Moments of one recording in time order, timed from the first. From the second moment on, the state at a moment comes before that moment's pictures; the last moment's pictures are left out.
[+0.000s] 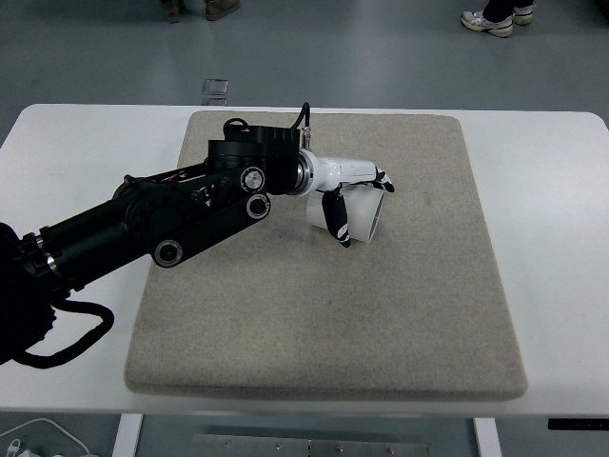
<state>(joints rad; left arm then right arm) -1.05 0.07 -0.53 -1.10 1.50 -0.44 0.39 -0.02 0.00 -0.06 0.17 -0.01 -0.01 -0.12</state>
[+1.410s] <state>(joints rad) -1.10 0.10 -0.66 -0.99 1.16 -0.44 0.36 -0.02 0.00 -0.06 0.17 -0.01 -0.01 -0.12</state>
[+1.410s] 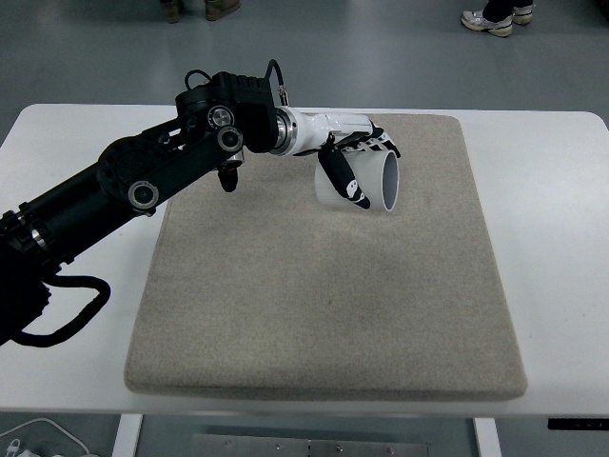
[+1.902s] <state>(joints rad) -1.08 0.16 -0.82 -0.87 0.69 -0.45 0.22 -0.02 0.00 -0.06 0.17 -0.01 -0.01 -0.12</state>
